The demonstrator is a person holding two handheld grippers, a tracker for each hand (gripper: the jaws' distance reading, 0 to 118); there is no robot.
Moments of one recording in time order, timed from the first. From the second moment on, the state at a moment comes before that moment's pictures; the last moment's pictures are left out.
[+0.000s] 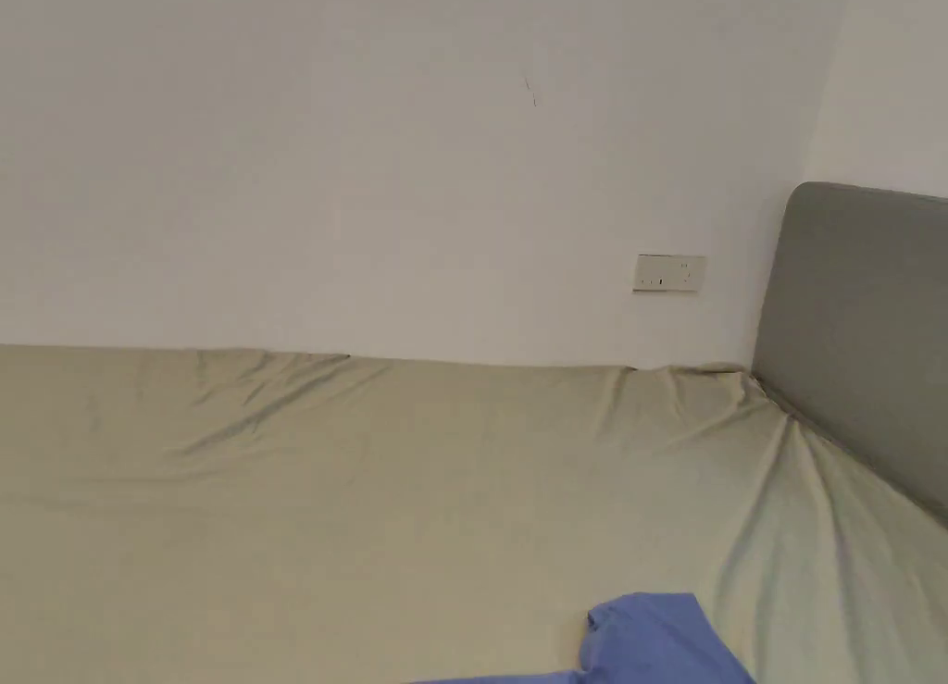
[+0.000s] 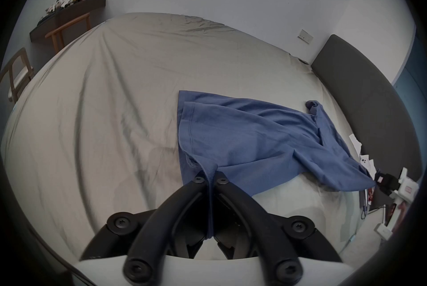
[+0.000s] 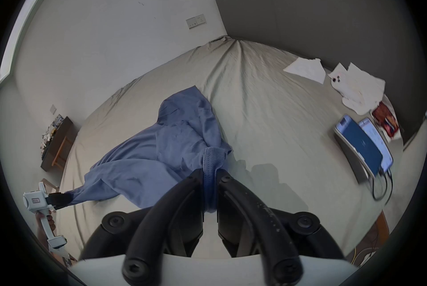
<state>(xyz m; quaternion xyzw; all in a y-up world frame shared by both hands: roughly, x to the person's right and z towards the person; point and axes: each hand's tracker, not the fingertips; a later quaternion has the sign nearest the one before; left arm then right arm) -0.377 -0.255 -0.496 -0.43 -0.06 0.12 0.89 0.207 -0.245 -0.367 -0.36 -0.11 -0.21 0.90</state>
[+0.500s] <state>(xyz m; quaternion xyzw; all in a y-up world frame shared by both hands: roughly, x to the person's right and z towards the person) -0.425 -0.291 -0.337 -0.48 -0.01 0.12 0.87 0.188 -0.285 -0.204 -0.40 -0.17 -0.24 0.87</state>
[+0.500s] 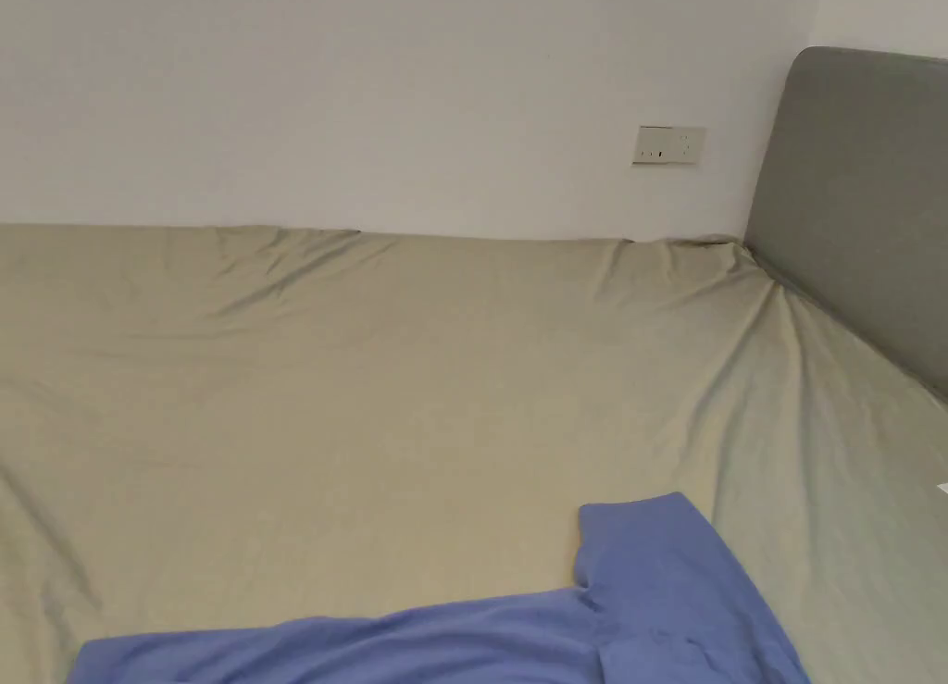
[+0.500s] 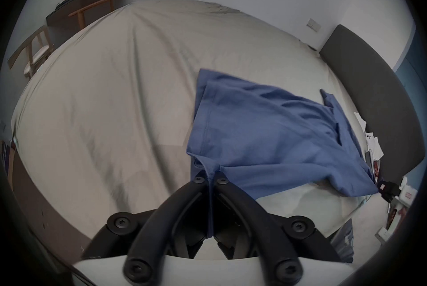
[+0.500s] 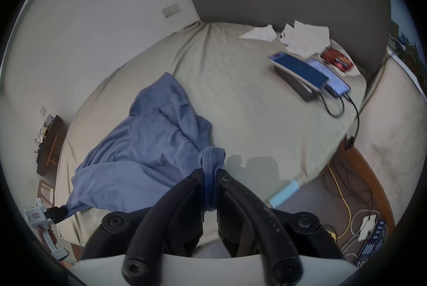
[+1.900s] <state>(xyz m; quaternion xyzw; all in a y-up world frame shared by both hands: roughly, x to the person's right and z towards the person) -0.439 -0.307 -0.539 -0.45 -0.02 0.09 0.89 0.066 -0.288 -0.310 -0.42 -0.01 -0.15 0.90</state>
